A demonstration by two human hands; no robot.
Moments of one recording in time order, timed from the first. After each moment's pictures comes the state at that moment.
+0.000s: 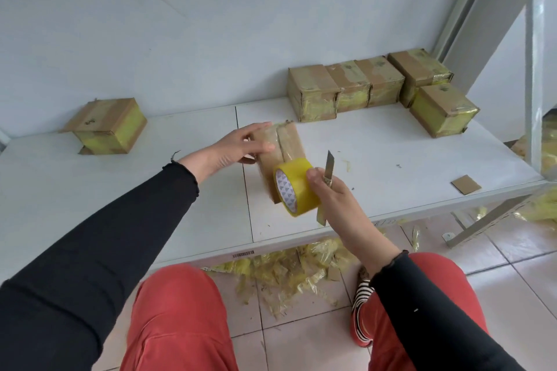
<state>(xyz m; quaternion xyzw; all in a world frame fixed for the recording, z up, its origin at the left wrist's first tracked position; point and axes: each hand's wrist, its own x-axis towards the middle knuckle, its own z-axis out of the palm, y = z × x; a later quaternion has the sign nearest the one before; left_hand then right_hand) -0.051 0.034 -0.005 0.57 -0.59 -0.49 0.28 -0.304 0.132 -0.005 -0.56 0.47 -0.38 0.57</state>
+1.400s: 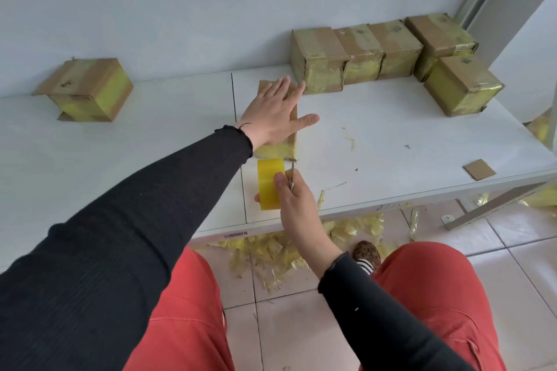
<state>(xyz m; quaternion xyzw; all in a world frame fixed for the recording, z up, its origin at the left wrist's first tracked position) -0.117 -0.021 -0.039 0.62 -0.78 -0.04 0.03 -0.246 0.145 -0.068 -0.52 0.53 -0.36 0.57</state>
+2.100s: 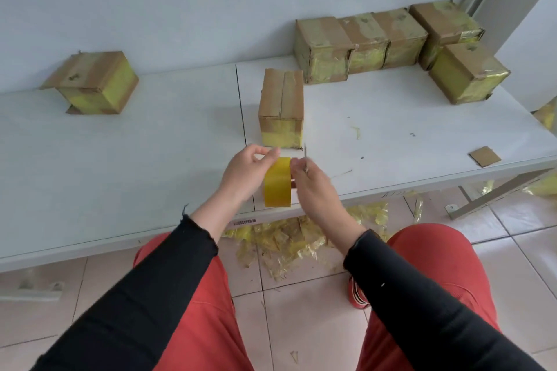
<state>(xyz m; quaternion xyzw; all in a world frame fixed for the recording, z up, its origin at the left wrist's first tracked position) -0.105 0.122 -0.073 0.73 -0.47 -0.39 0.31 -0.265 0.131 -0.064 -0.60 0.57 -0.28 0.48</state>
